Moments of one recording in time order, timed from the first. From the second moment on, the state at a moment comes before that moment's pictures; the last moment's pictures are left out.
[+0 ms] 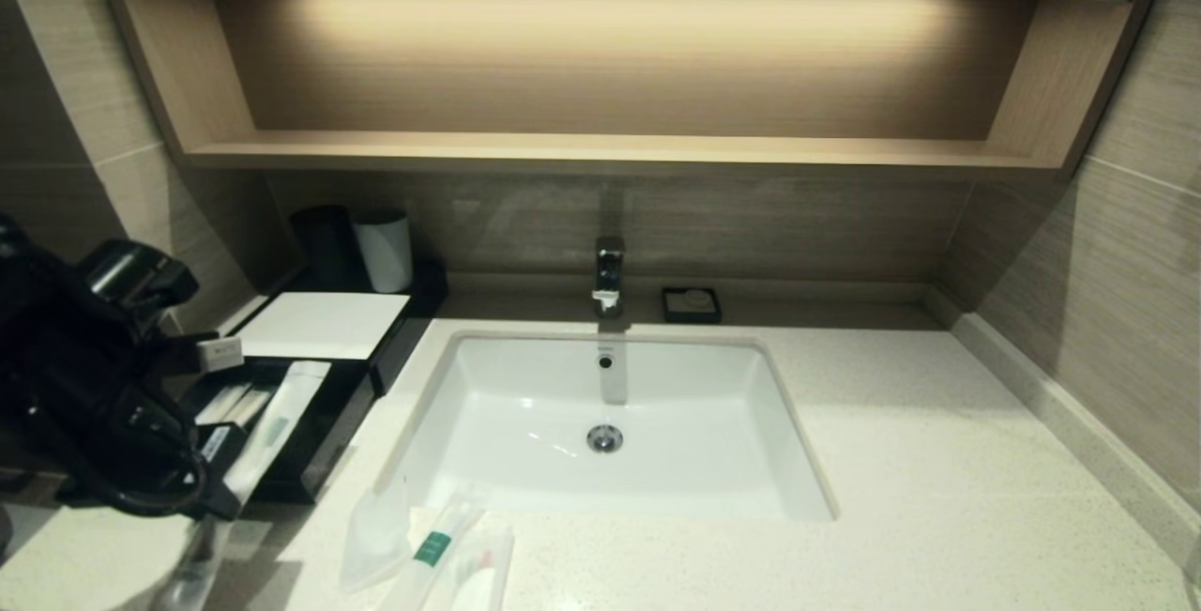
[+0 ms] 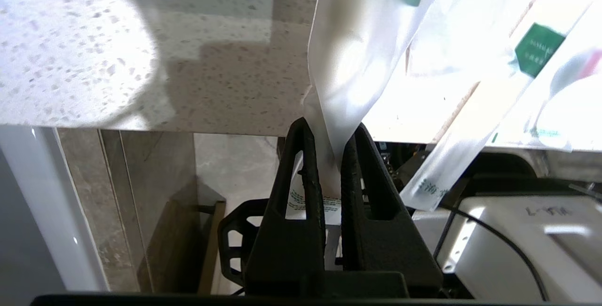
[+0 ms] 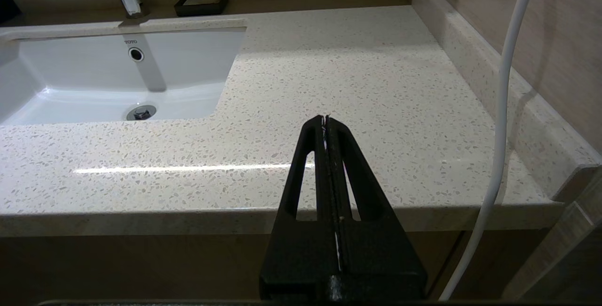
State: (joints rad) left arm 0.07 1.65 -1.15 0.86 -0.13 0.01; right arm 0.00 0.00 0.00 -0.01 -0.01 0.06
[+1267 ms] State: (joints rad) left arm 0.29 1.75 -1.23 1.00 -0.03 -0.21; right arm 0.00 0.00 0.00 -0.01 -0.01 0.06
